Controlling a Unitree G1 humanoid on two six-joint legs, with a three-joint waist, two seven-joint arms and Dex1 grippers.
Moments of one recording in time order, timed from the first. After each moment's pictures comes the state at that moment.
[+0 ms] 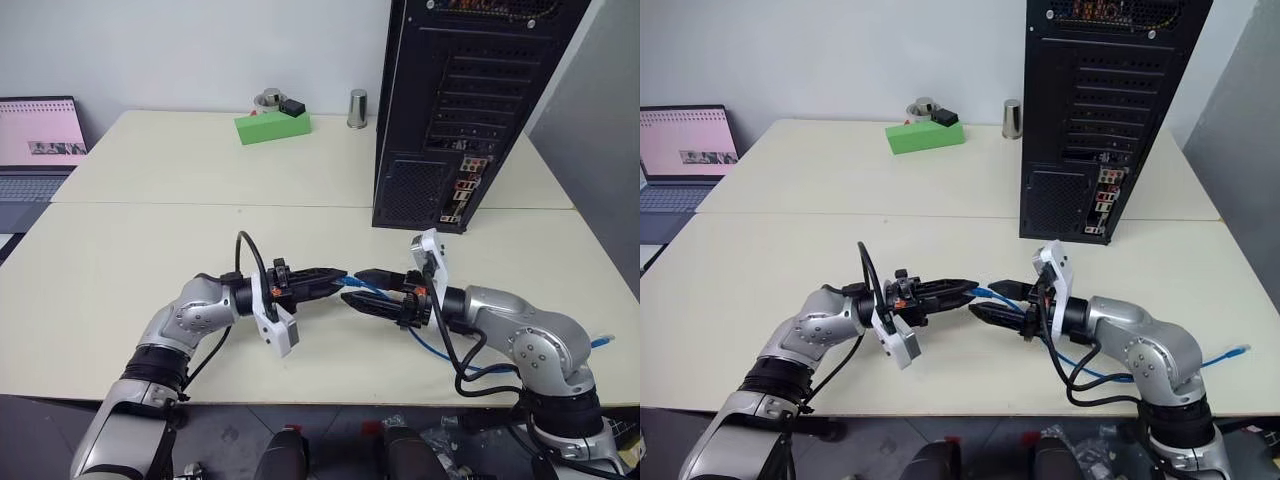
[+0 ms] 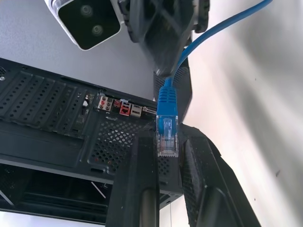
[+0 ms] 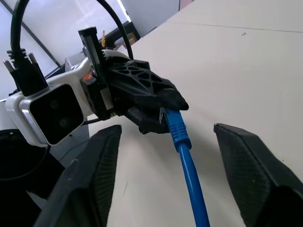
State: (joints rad) left arm -0.52 0.57 -0.15 0.44 0.37 -1.25 -0.57; right arm -0.37 -0.36 0.02 -0.43 0.76 1.00 0.66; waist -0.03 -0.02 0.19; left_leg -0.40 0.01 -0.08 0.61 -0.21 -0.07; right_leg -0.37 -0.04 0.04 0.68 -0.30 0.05
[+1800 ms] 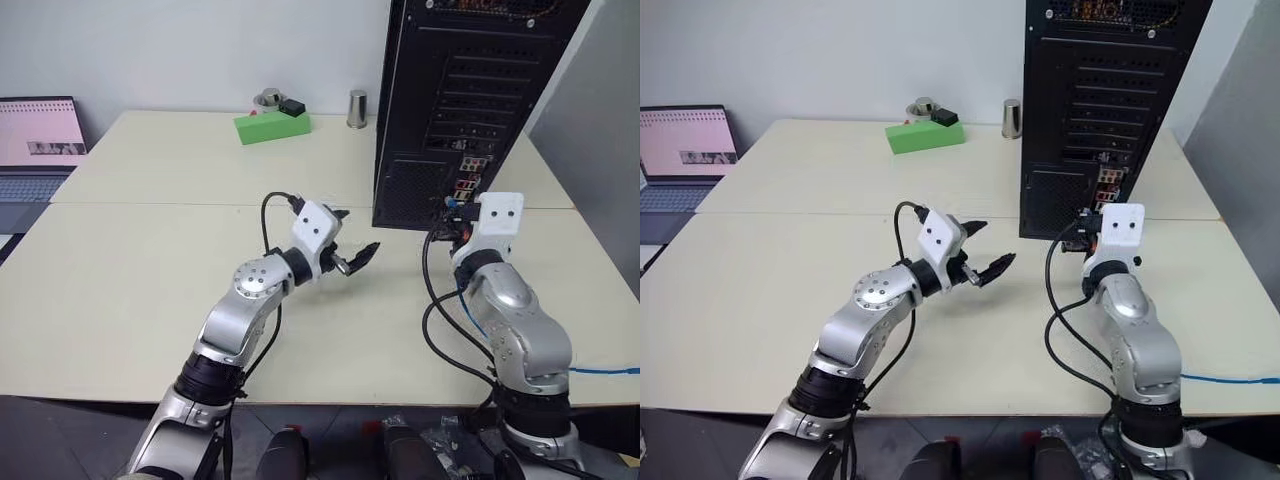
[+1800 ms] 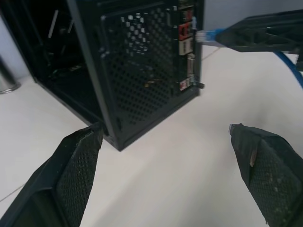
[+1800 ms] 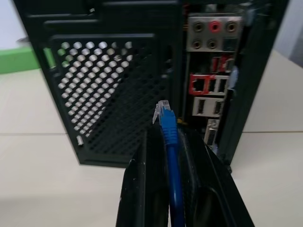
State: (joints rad) left arm -0.54 0.29 -0.22 -0.11 -0.22 0.40 -0.47; right arm -0.39 -0.11 -0.06 -0.41 0.18 0.69 -0.18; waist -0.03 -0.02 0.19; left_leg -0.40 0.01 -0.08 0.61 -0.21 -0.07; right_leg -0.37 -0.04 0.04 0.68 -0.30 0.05
